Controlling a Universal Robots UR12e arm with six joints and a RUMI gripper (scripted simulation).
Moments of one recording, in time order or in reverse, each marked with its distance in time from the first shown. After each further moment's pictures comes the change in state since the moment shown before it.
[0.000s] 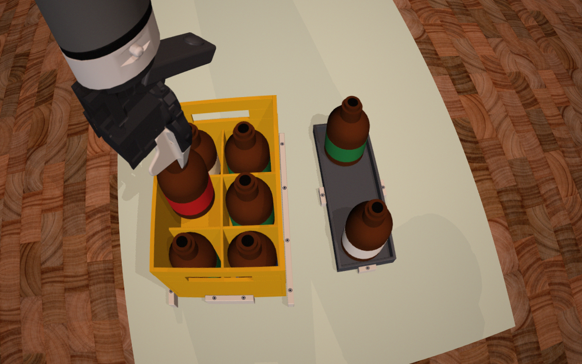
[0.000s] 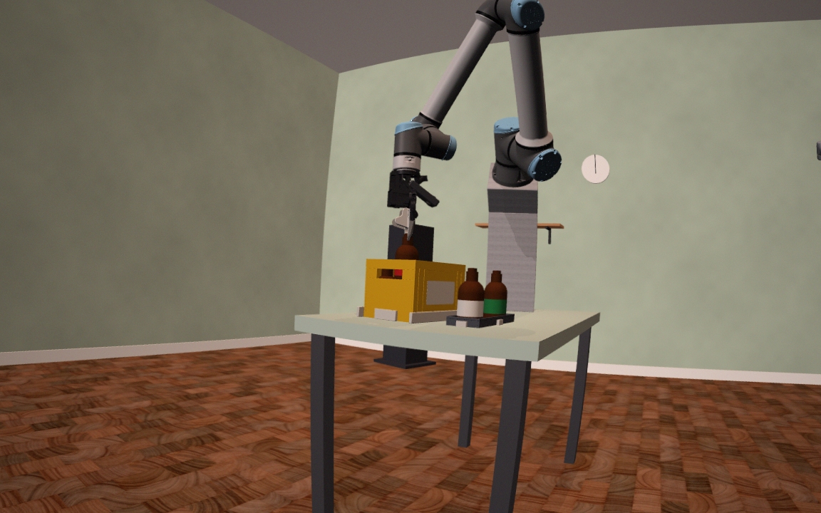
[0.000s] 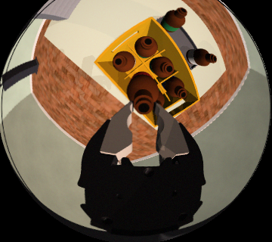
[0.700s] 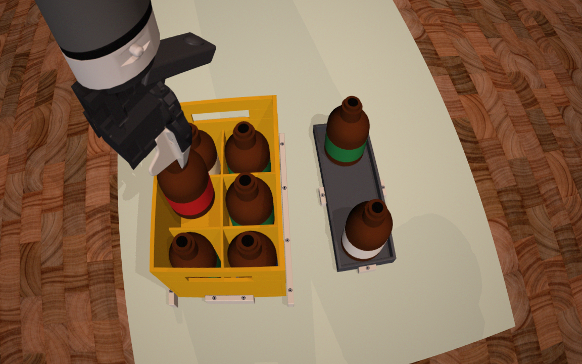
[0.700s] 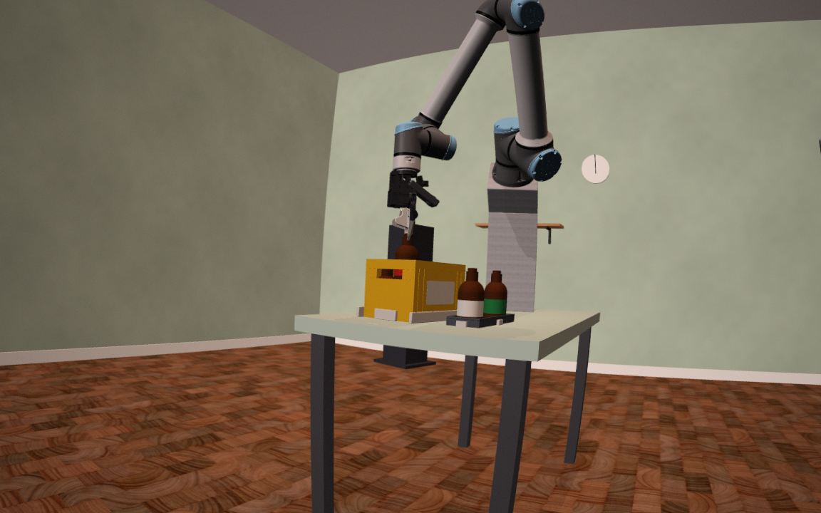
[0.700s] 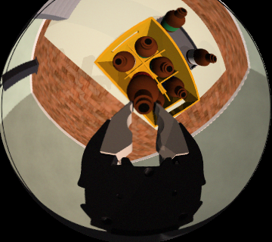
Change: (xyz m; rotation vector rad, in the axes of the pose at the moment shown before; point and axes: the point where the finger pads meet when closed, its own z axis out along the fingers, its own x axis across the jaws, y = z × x) arm 0.000 0.000 0.000 0.000 0.000 0.000
